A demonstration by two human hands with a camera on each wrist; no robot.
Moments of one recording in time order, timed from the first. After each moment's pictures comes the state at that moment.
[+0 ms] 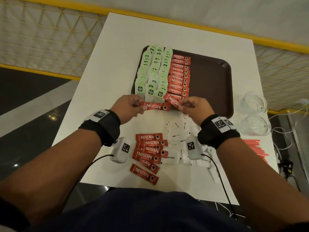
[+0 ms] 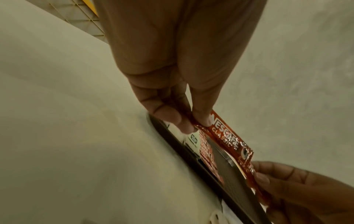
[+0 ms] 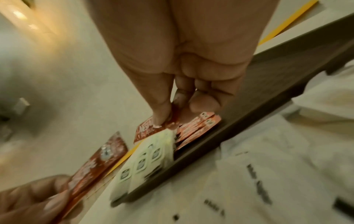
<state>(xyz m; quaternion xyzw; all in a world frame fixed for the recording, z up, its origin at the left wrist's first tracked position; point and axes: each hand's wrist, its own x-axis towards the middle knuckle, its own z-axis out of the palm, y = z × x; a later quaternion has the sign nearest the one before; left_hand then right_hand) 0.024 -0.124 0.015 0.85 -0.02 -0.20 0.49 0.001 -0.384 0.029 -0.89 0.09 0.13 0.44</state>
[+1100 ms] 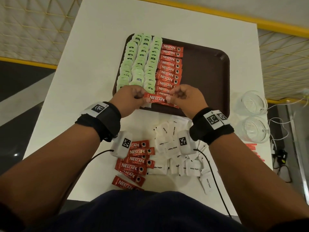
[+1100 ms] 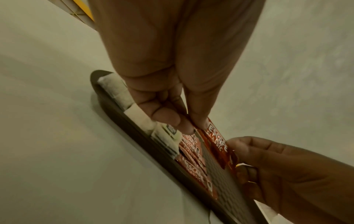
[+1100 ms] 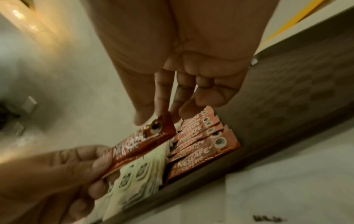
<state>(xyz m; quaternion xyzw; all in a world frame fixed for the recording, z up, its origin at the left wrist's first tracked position) 0.075 -0.185 0.007 0.86 -0.05 -0.22 0.47 0.053 -0.408 0.009 -0.88 0.09 0.13 0.44</state>
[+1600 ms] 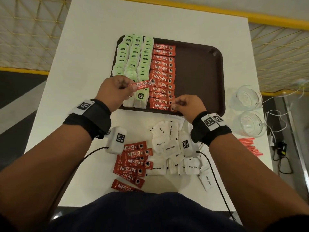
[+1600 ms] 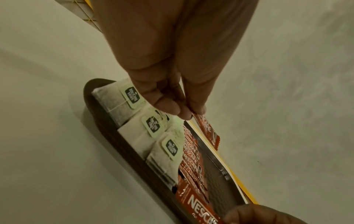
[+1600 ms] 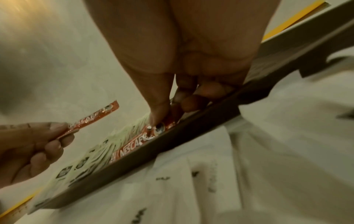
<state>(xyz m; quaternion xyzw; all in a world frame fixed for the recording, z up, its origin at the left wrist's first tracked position) 0.093 -0.174 0.012 0.84 0.00 -0.13 0.53 0.040 -0.432 -0.016 -0.89 0.11 0.16 0.41</state>
